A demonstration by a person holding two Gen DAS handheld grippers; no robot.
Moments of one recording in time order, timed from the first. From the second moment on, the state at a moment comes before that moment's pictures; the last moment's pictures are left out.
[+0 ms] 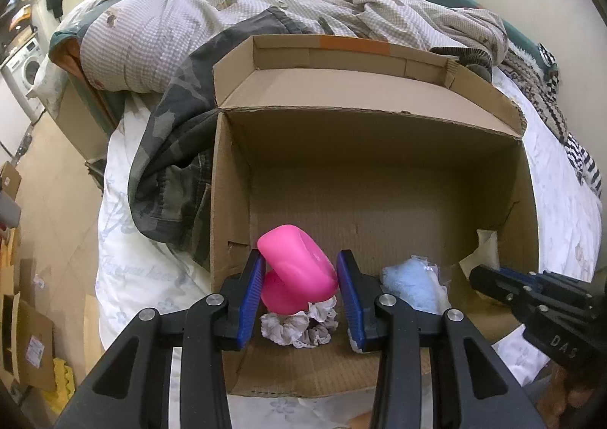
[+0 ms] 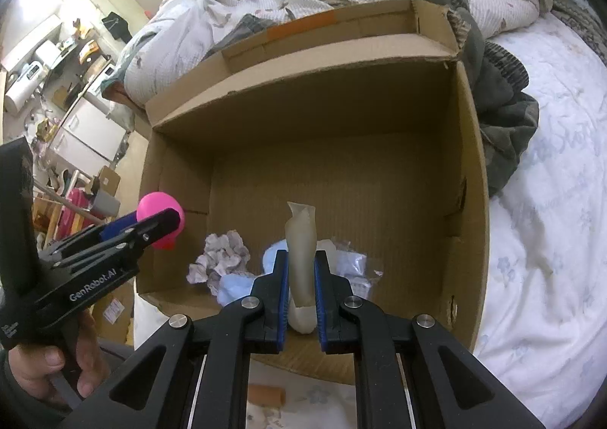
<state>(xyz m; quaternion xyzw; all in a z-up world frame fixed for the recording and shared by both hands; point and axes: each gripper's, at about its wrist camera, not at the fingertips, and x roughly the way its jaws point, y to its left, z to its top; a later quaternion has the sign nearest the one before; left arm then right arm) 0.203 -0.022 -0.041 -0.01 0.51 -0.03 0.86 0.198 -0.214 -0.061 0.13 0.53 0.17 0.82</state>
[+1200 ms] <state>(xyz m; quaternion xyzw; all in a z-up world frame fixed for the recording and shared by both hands) 0.198 -0.030 -0.054 -0.01 0.53 -0.04 0.85 0.202 -0.224 -0.070 0.15 0.55 0.14 0.81</state>
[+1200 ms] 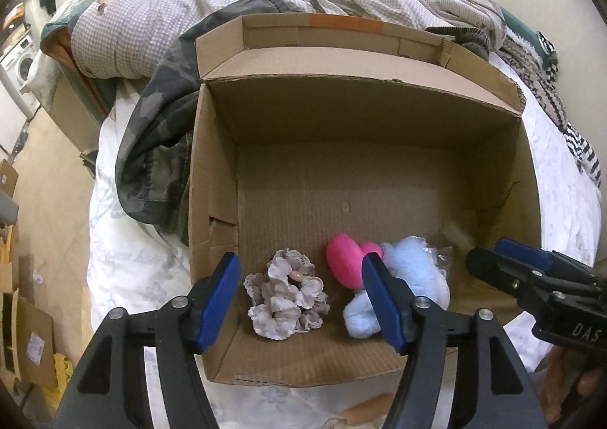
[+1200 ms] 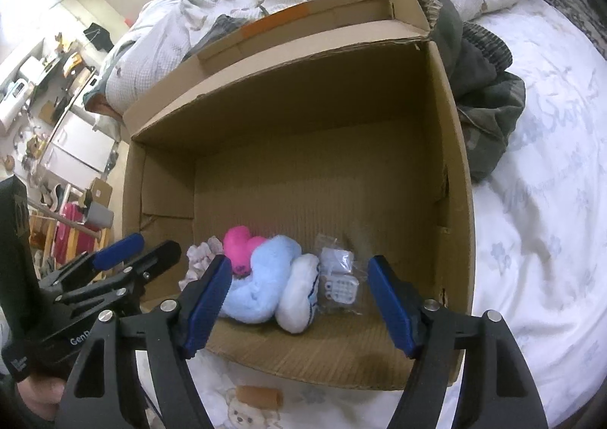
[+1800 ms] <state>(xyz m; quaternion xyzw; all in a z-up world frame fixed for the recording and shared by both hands) 0.192 -0.022 -0.047 -0.02 0.53 -0.03 0.85 0.192 -0.220 -0.066 0.13 0.55 0.13 0.82</state>
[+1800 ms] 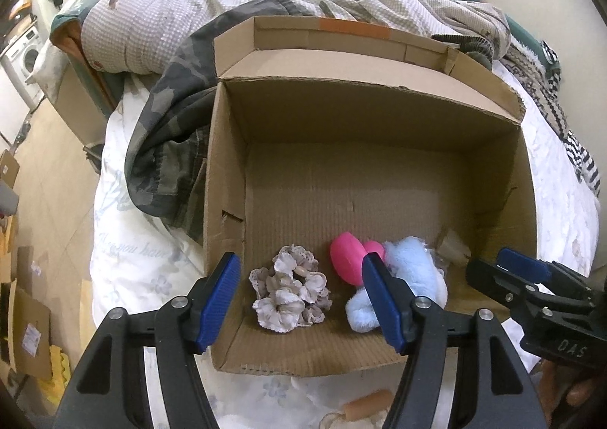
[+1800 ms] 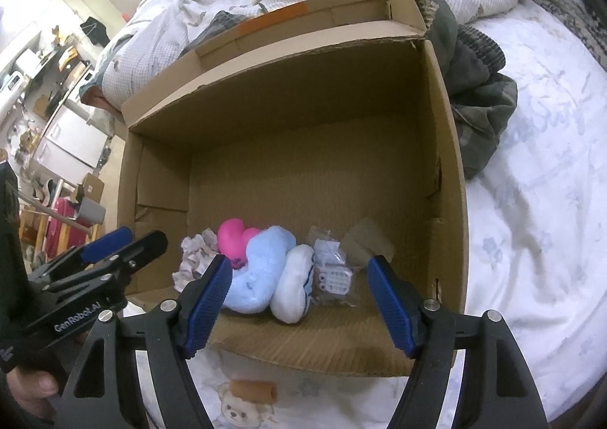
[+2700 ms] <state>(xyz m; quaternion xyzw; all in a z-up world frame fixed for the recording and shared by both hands) 0.124 0.008 -0.034 -0.03 0.52 0.01 0.85 0.133 -0.217 -0.053 0.14 0.54 0.15 0.82</state>
